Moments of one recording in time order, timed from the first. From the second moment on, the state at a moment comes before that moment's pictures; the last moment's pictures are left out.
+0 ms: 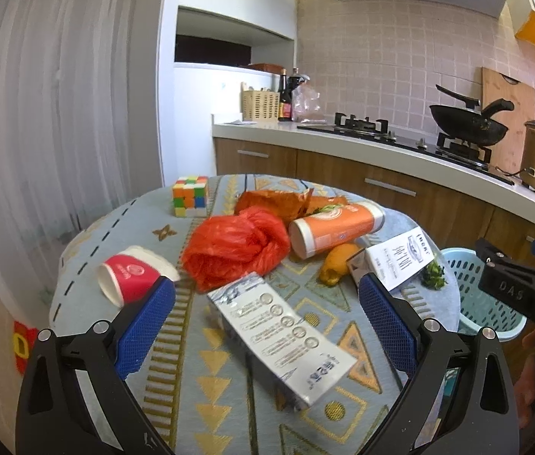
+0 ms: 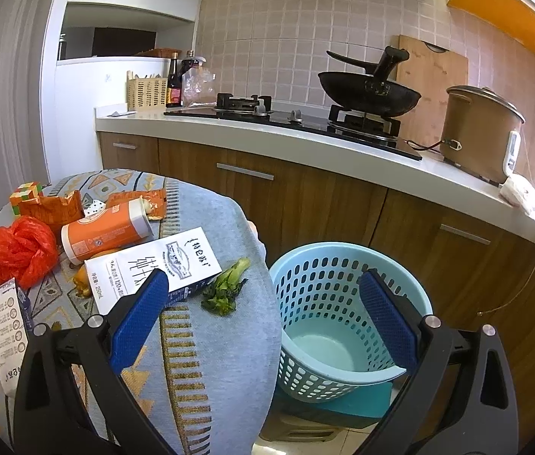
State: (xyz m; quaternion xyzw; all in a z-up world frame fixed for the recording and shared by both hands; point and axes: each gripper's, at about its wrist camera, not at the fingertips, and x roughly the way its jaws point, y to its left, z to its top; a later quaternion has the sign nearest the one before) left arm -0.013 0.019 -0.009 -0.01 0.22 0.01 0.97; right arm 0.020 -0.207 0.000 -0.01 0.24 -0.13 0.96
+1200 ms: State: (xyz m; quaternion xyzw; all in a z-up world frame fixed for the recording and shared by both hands) left arm 0.017 0.053 -0.069 -0.03 0.35 0.02 0.93; right arm 0.051 -0.208 -0.039 0.01 0.31 -0.09 0.95
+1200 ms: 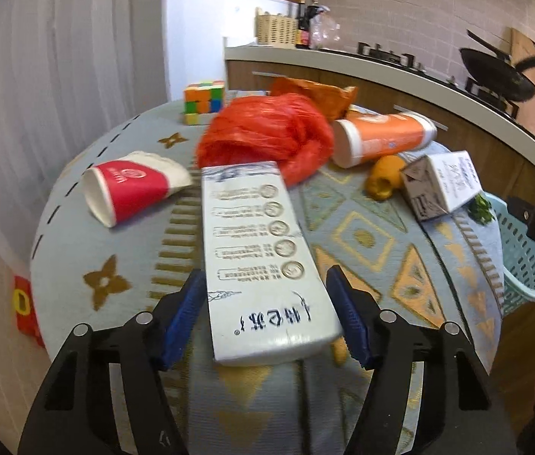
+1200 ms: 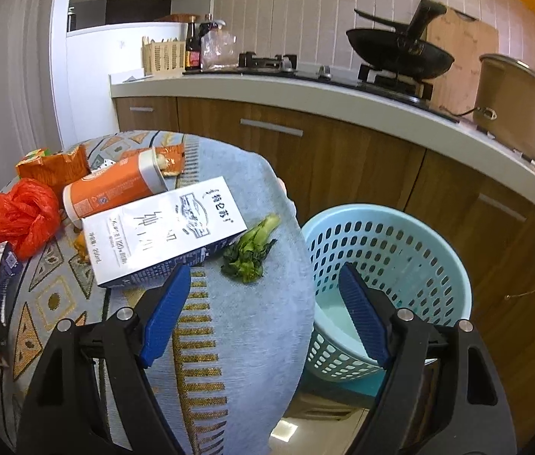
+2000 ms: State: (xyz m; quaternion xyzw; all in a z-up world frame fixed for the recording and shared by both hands) left arm 0.049 0.043 -0.063 -0.03 0.35 0.01 0.94; right arm 0.135 -0.232 -0.077 0.07 0.41 -0.04 0.91
